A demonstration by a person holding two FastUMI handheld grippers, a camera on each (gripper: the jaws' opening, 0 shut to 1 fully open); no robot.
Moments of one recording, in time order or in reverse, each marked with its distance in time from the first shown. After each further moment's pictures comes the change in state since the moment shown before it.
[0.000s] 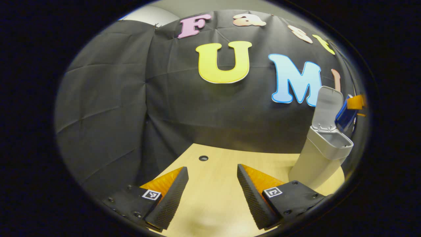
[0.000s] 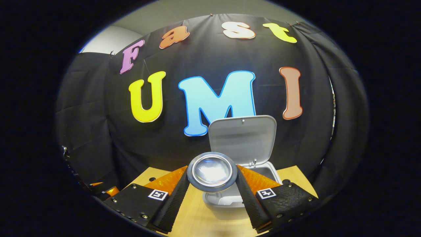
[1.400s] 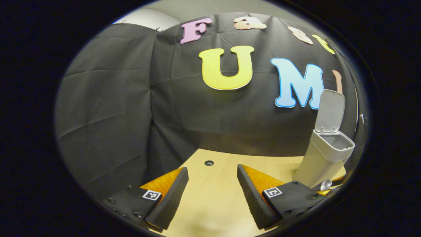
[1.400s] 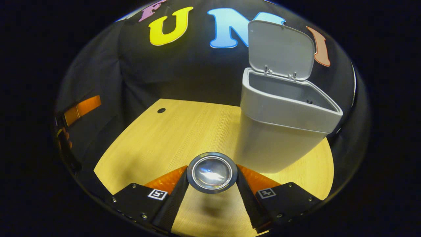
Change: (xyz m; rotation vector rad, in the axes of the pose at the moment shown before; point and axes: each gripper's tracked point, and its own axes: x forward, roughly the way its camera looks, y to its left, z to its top) left arm -0.010 0.014 0.017 0.013 -0.040 0.039; right arm -0.042 0.077 -0.247 -0.082 0.548 0.140
